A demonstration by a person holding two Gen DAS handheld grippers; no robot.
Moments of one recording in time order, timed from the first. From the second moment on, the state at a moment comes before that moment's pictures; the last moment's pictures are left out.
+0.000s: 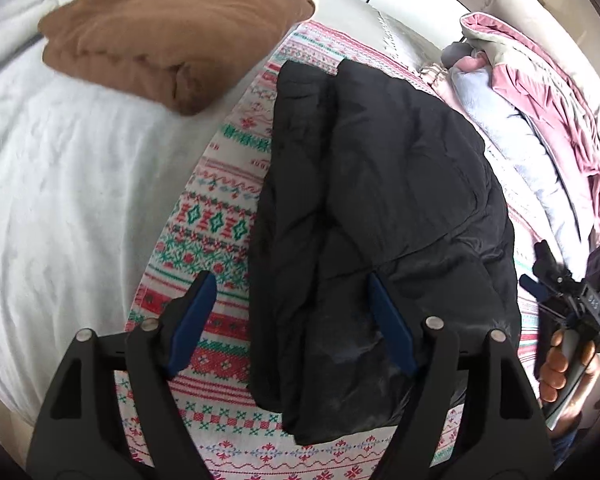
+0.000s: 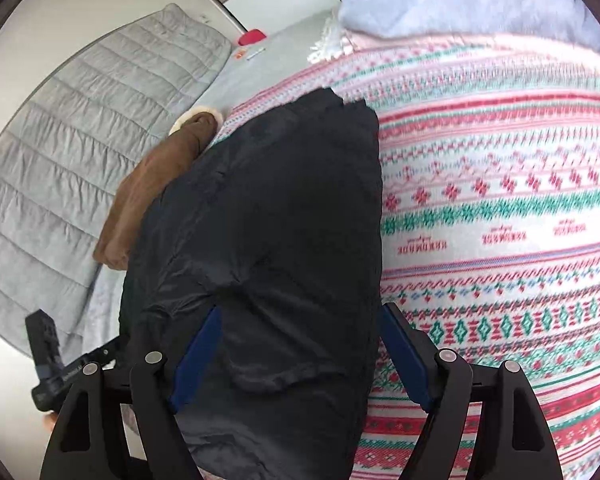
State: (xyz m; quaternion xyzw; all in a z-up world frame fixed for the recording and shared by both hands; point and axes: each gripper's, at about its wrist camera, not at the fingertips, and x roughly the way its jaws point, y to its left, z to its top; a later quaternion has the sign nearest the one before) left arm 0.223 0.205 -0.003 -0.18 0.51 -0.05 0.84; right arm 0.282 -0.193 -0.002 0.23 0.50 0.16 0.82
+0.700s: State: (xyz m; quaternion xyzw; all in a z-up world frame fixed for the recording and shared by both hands) left arm 0.212 0.191 -0.027 -0.24 0.53 -0.13 0.80; right arm 0.301 -0.230 -0.070 0.40 0.54 0.14 0.72
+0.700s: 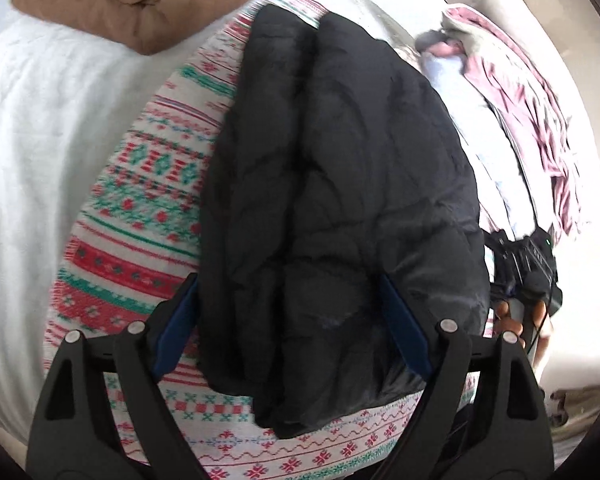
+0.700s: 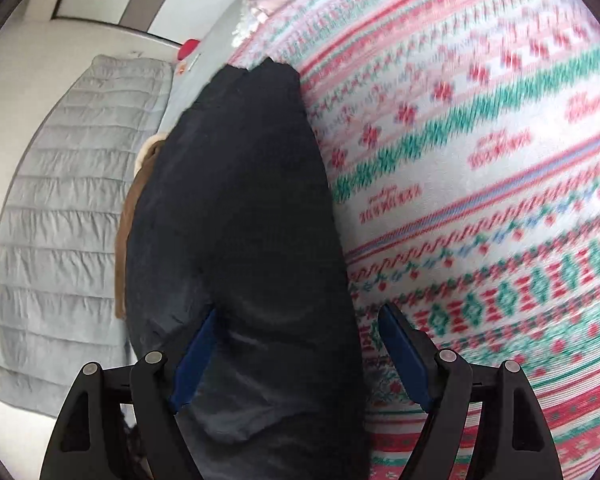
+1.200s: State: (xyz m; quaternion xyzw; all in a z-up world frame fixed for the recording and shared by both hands) left arm 0.207 0.172 -0.029 -0.24 0.53 -0.14 0.80; right arm 0.308 -0.205 -0.076 0.39 0.55 0.15 0.72
